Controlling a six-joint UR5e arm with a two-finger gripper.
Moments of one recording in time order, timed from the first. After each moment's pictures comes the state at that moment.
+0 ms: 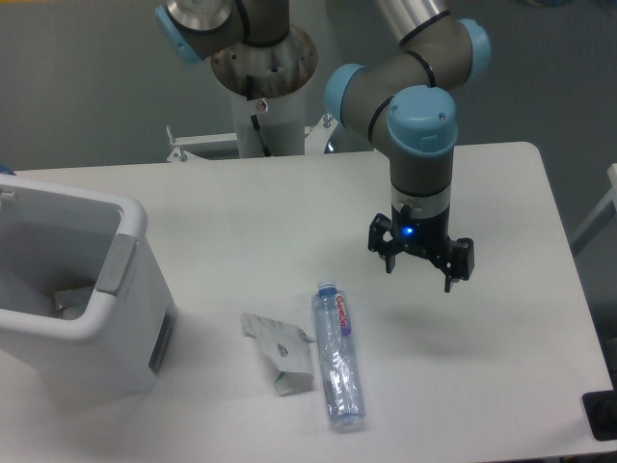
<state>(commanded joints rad) 2.60 -1.88 -1.74 -0.80 1.53 1.10</state>
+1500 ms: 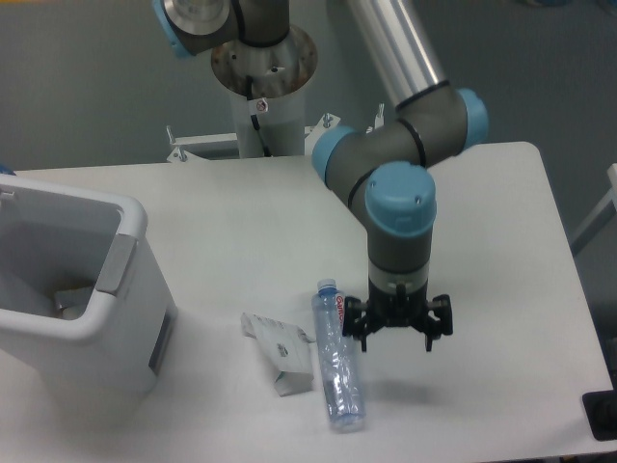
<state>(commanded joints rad) 2.43 -2.17 -1.43 -0.82 1.59 0.40</state>
